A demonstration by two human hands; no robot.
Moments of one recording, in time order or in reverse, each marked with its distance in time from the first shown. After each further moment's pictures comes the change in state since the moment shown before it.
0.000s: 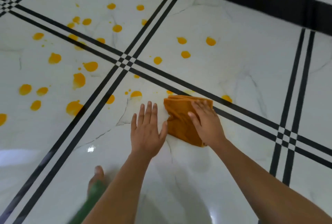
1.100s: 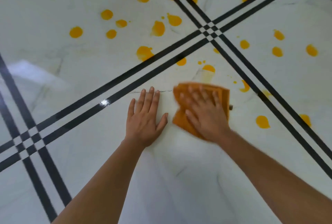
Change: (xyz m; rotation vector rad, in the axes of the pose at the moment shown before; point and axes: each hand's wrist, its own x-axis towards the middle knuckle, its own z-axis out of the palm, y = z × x) left_hand -0.083 -0.143 0.025 -0.092 0.110 -0.249; right_hand 0.009 -0.112 0.094 -0.444 -0.015 -0.743
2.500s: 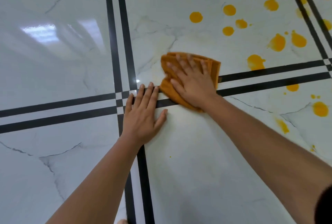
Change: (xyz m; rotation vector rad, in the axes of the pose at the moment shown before) left_hand -0.103 -0.183 -0.030 0.004 0.155 -0.433; right_hand 0.164 -0.249 0.008 -0.022 -0.095 -0.462
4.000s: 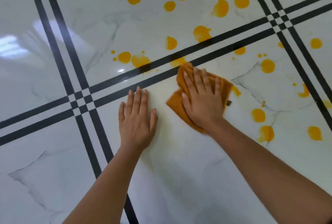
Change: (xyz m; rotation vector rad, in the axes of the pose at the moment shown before) left_hand -0.030 0.091 0.015 -0.101 -0.098 0.038; right_hand -0.150 0.056 0.020 0.017 0.089 0.437
